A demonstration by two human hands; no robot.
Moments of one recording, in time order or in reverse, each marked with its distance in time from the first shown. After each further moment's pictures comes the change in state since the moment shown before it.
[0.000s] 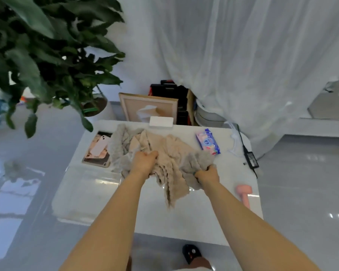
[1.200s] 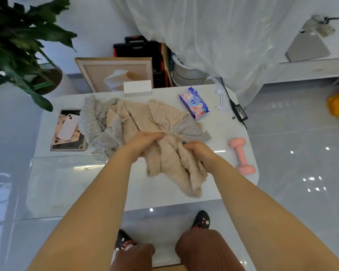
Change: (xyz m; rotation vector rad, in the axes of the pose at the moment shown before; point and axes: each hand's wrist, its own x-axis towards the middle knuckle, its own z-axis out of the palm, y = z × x) left_hand 0.081 -0.075 0.009 0.133 -0.475 -0.071; right_hand 0.013 0.060 0.045 0.202 -0.297 0.124
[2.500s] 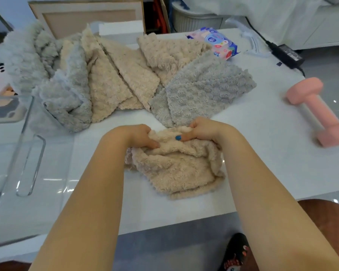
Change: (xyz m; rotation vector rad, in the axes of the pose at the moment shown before) left_hand 0.278 -0.243 0.012 1.039 -0.062 0.194; right_hand 0.287 0.210 -0.002 -0.800 -0.010 -0.251
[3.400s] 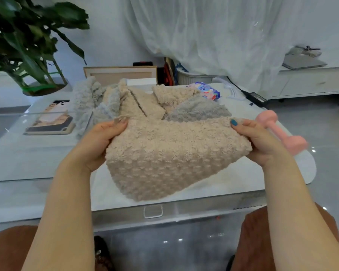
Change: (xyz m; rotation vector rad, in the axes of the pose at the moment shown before) left_hand -0.234 -0.015 0.031 -1.163 0.453 0.541; right_hand -0.229 0.022 -0.016 0.939 0.191 -0.533
